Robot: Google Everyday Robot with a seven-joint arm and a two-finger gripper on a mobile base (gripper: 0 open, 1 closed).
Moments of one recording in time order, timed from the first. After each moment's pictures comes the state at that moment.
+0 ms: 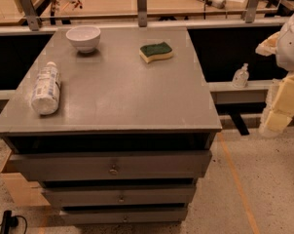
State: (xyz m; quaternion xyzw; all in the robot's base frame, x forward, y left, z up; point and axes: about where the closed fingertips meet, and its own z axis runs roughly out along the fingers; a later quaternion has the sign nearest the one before) arm 0.438 -0.217 0.976 -0.60 0.78 -0.03 0.16
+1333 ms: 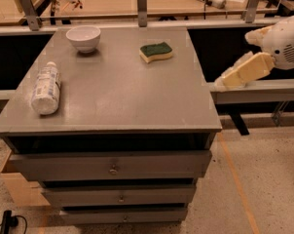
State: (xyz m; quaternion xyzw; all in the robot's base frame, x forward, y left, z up) arm 0.546 -0.193 0.974 -0.44 0.79 0.14 0.41
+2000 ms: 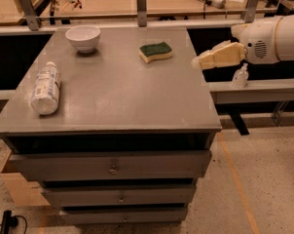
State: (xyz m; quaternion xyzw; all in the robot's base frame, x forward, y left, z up) arm 0.604 -0.166 0.980 -0.36 0.76 0.19 0.51
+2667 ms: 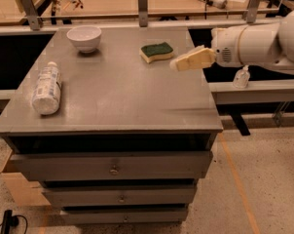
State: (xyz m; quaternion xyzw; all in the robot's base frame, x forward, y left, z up) arm 0.652 -0.129 0.951 -0.35 0.75 0.17 0.53
